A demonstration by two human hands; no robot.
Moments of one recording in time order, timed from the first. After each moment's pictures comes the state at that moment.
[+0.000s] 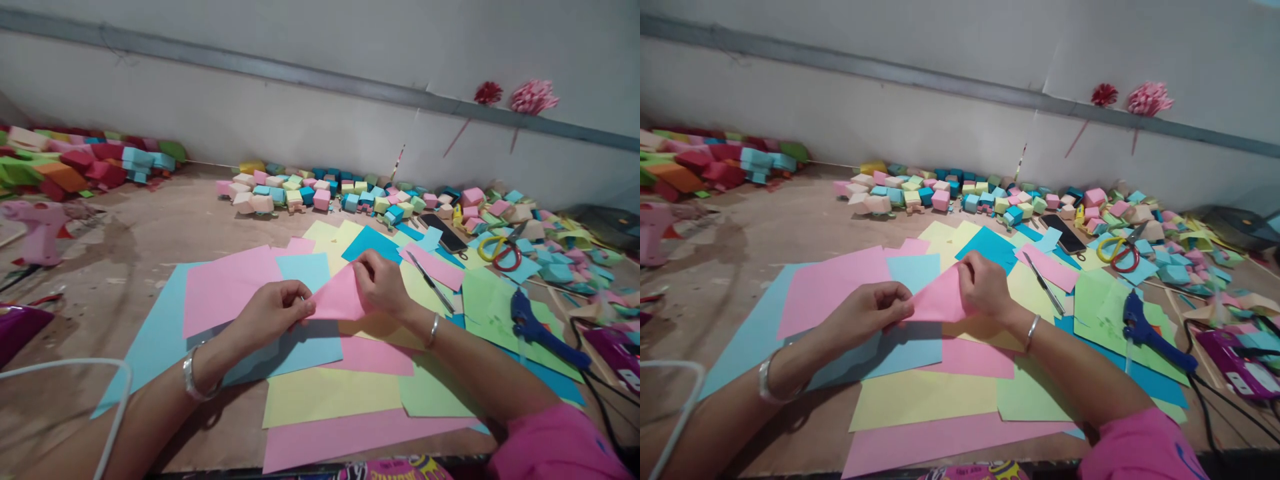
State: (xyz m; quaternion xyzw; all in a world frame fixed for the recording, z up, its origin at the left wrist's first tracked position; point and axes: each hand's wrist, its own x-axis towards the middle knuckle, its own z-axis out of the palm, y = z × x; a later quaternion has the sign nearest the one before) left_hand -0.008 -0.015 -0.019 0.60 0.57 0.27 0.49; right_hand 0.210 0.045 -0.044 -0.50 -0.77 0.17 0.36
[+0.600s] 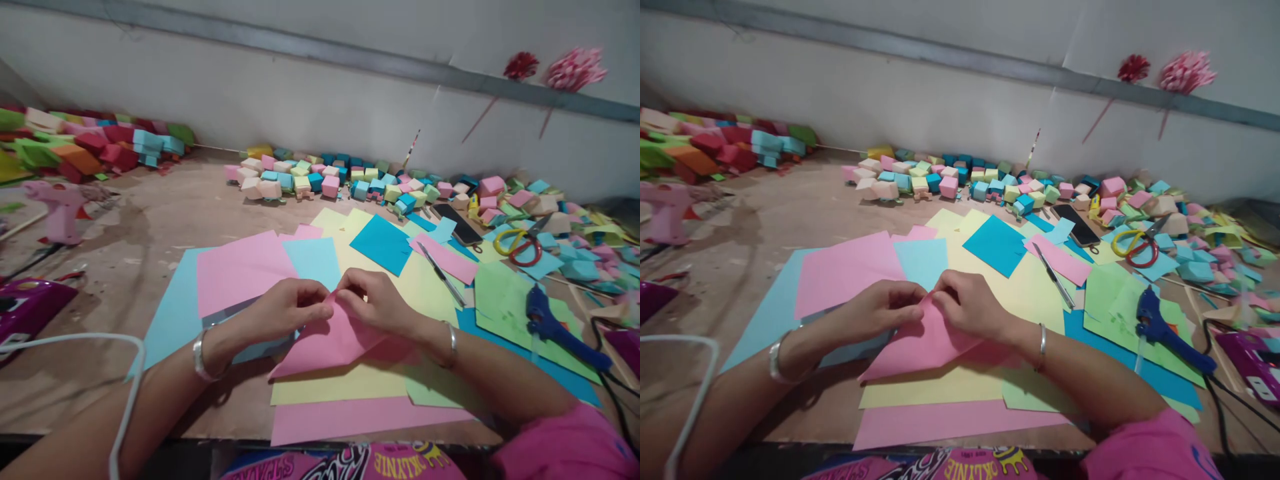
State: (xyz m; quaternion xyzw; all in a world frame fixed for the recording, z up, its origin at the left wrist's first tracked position) left_hand -0.006 -0.023 -0.017 0.69 0.50 0.20 0.49; right_hand 0.194 0.007 -0.024 -0.36 -0.81 0.36 0.30
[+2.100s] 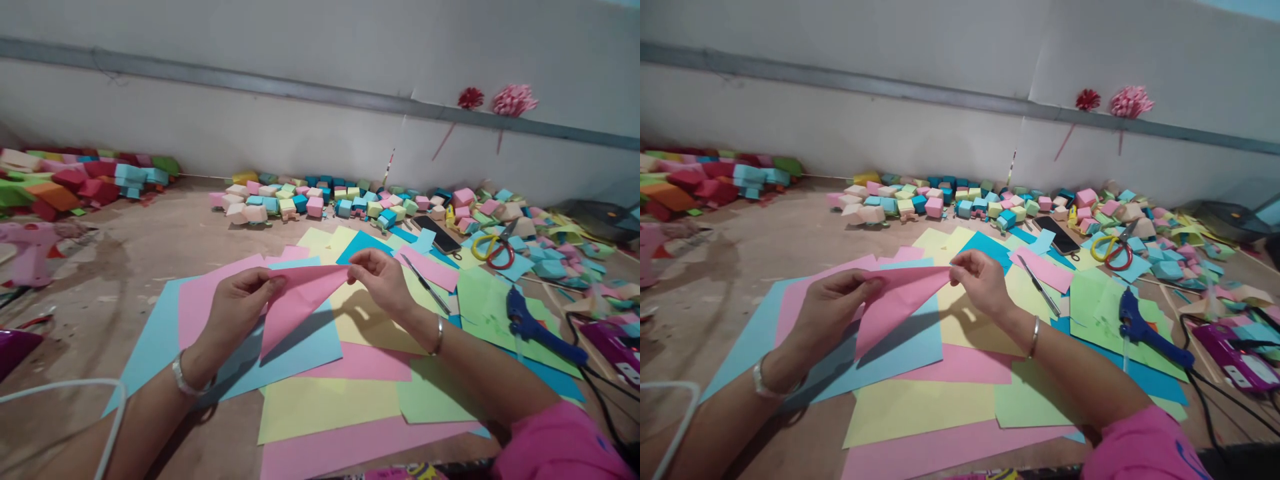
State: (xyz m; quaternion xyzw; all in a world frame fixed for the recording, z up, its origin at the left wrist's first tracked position) left_hand -0.029 -0.003 -0.023 0.51 0.59 0.50 0.37; right_hand 0.210 0.047 -0.031 -0.39 -0.60 0.49 0.51
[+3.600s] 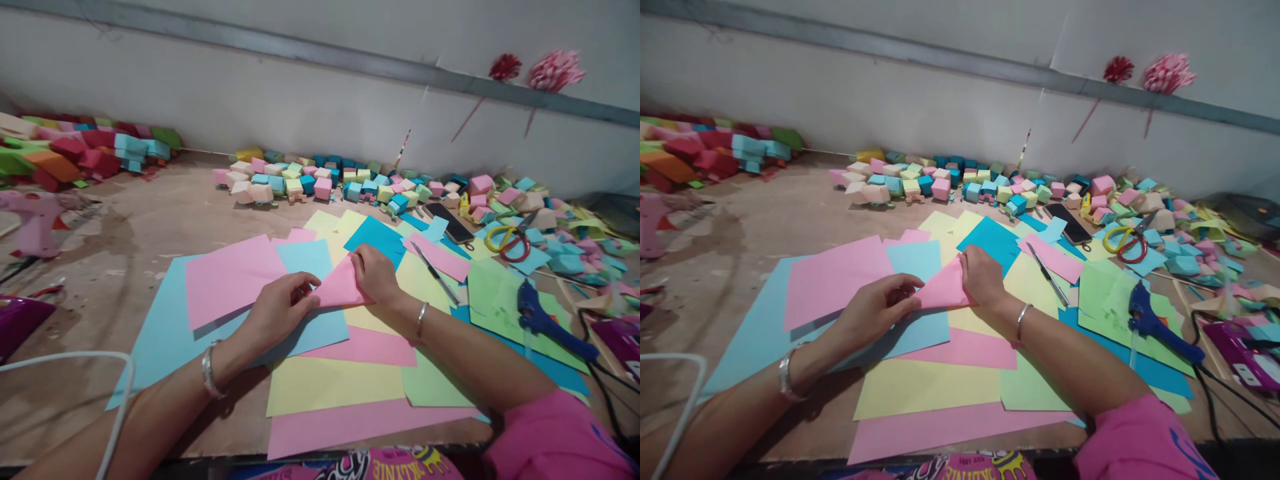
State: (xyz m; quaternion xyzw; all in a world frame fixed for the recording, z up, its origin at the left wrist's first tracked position) left_hand -0.001 -0.019 -0.038 0.66 0.59 0.29 0.36; right_hand 0.200 0.062 -0.075 -0.56 -0.79 0.06 0.26
